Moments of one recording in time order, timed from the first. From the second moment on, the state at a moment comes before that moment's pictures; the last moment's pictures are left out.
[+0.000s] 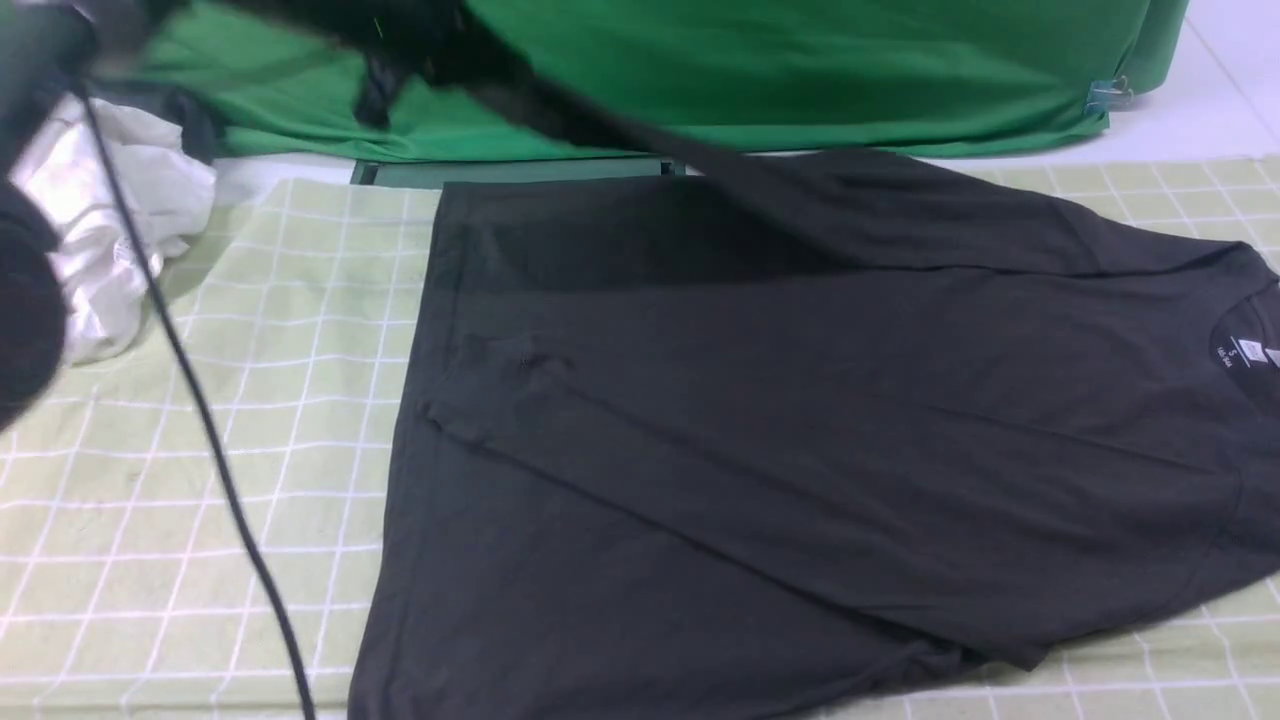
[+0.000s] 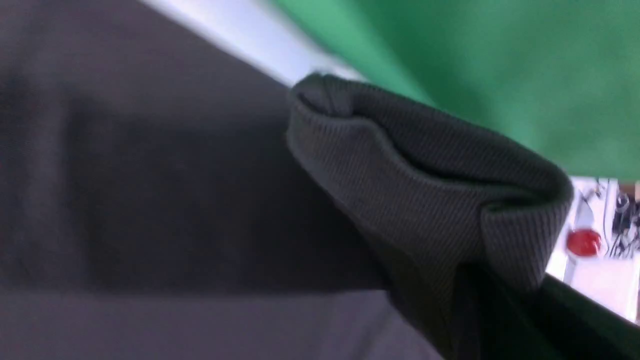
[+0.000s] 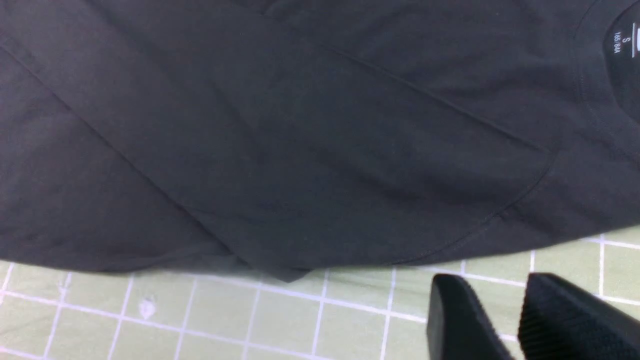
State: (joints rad) right arm 0.06 0.83 -0.86 0.27 0.98 -0.19; left arm 0.01 2.22 -2.22 -0.75 1.06 -0.30
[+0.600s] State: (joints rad) right arm 0.06 0.84 -0.86 0.27 1.00 -0.19; left arm -0.27 1.77 -1.52 -0.12 1.19 -0.40
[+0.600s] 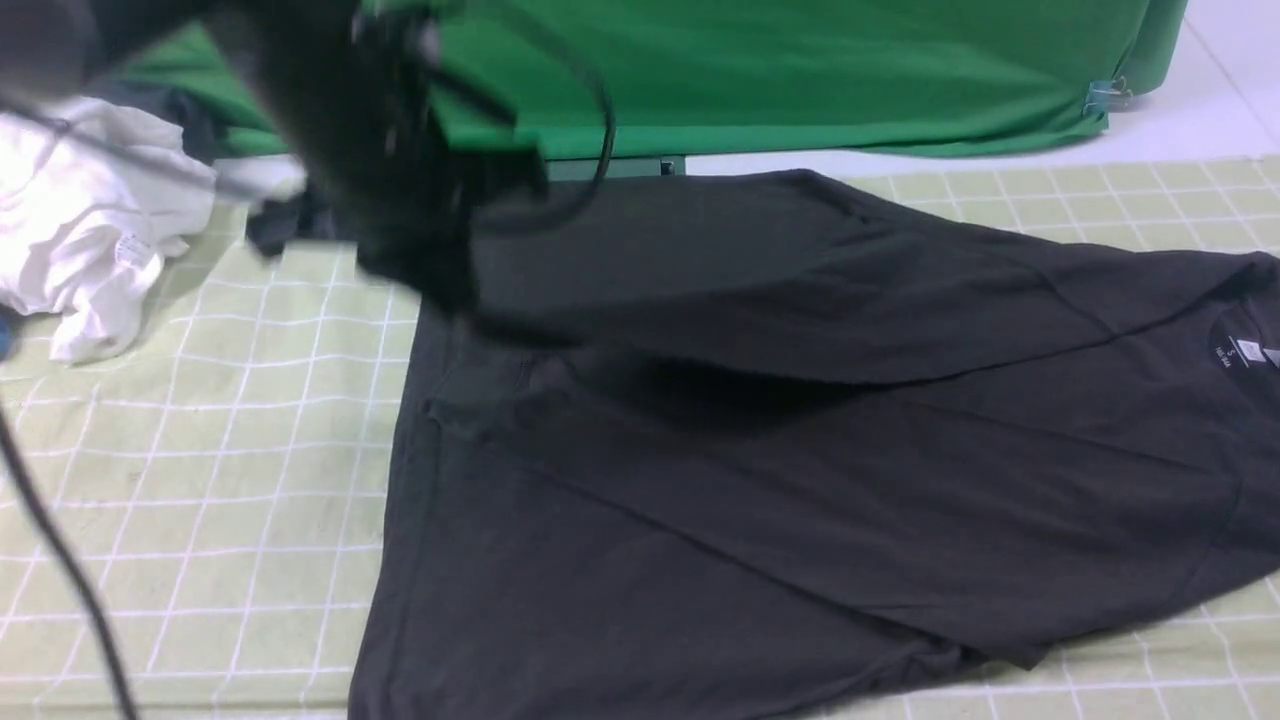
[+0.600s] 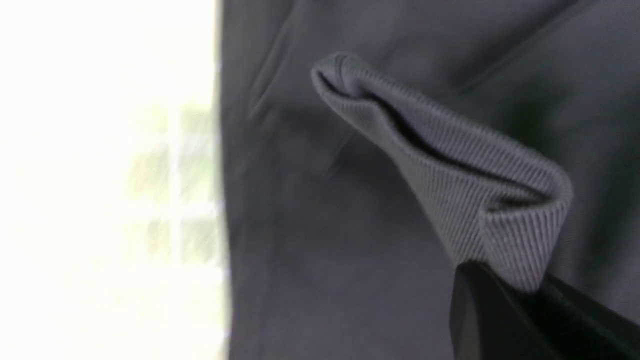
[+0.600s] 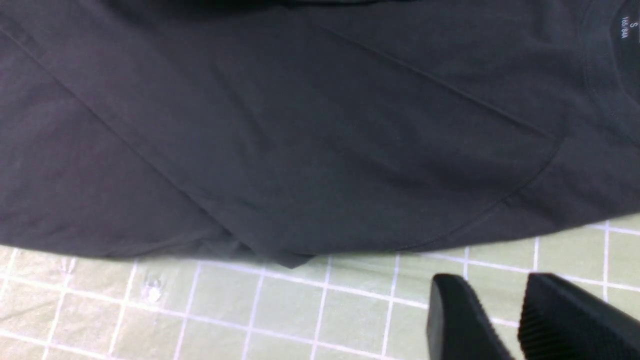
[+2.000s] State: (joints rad) right arm 0.06 0.84 -0.86 0.27 0.98 -0.19; left arm -0.17 1.42 -0.92 -0.20 1.11 -0.23
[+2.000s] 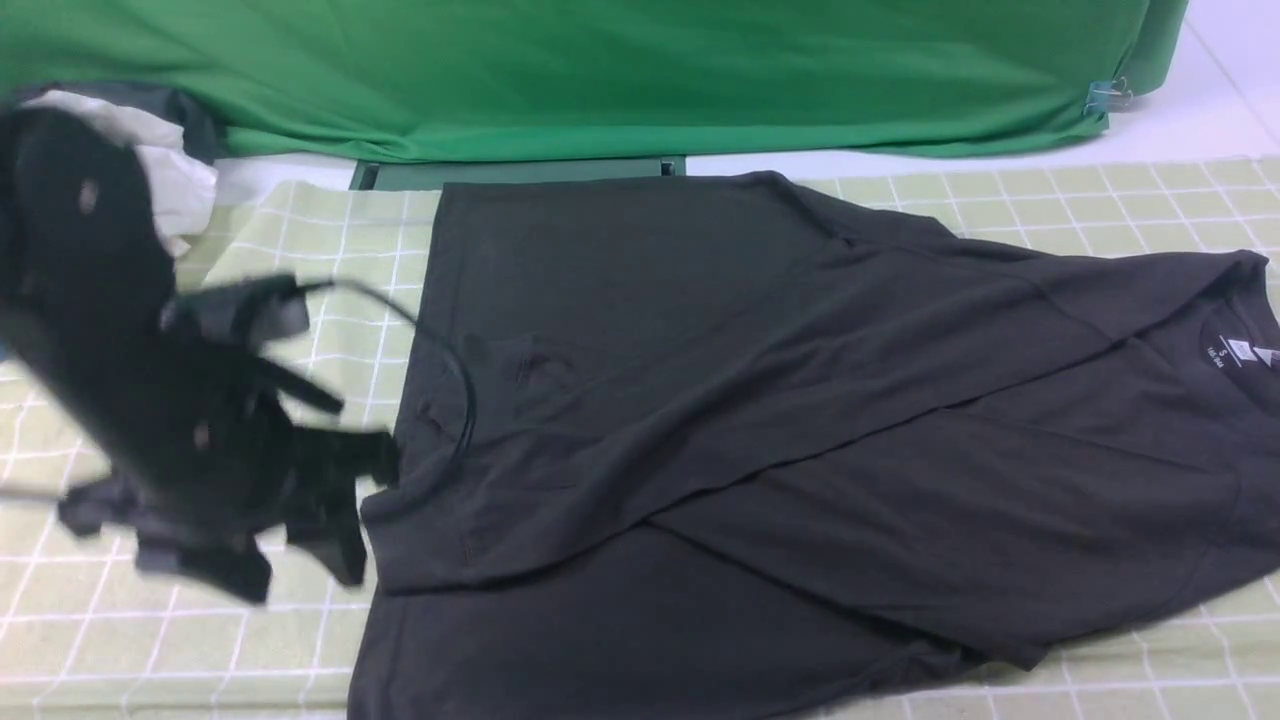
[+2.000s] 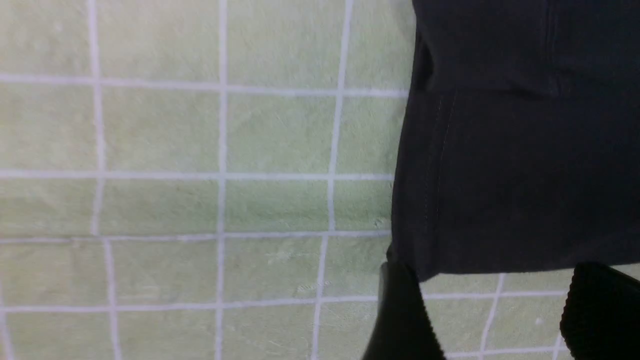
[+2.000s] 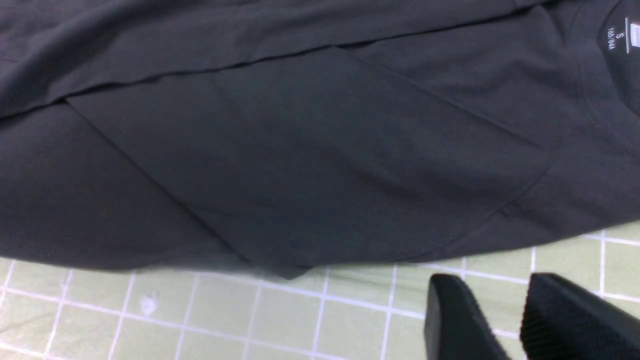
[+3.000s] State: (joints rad) right arm 0.09 0.85 -0.82 0.34 0.97 -0.23; left arm -0.22 1.49 -0.59 -0.45 0.67 -0.02
